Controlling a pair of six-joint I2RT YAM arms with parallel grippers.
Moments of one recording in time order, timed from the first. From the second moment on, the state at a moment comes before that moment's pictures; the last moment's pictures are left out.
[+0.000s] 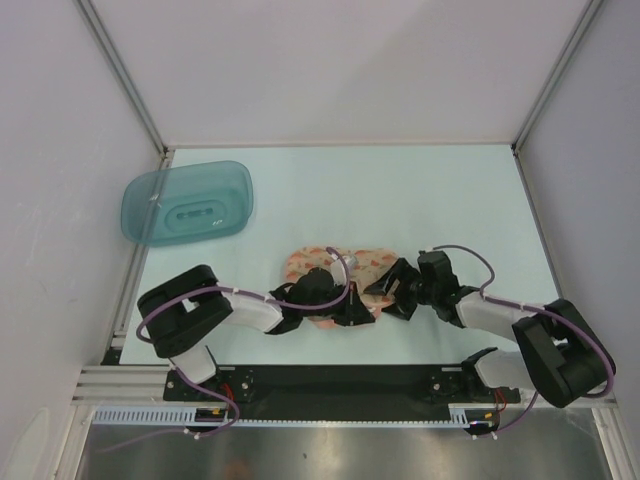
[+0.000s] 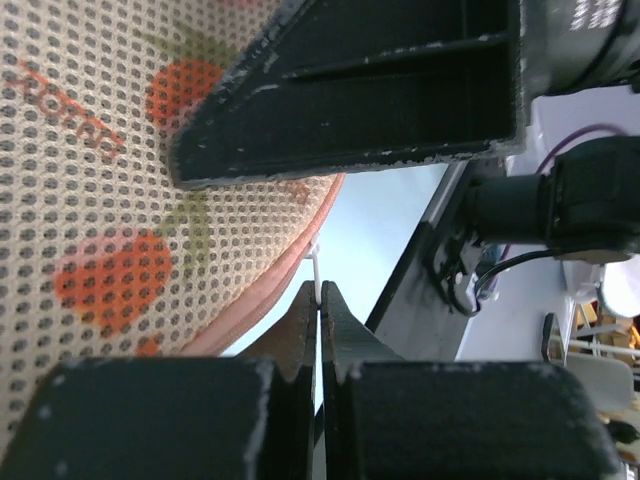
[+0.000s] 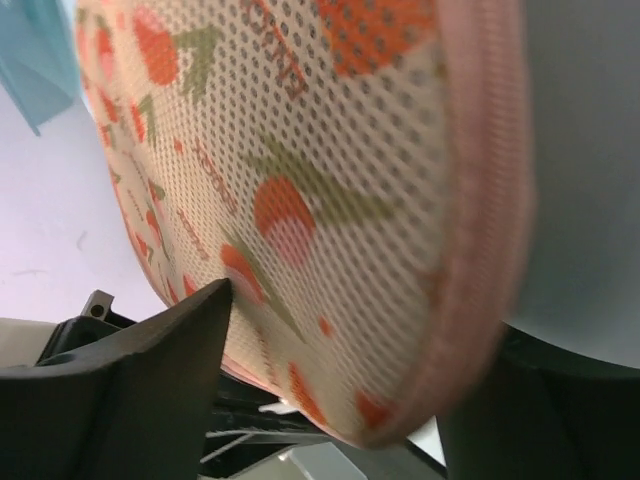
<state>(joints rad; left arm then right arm) -1.01 1.65 0.57 0.63 0.29 -0.85 0.44 1.26 0.35 0.17 -0.40 1.18</state>
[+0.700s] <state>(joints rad) -0.79 1.41 0.28 0.54 0.22 -0.85 0.33 1.31 0.34 0.22 -0.43 1.10</state>
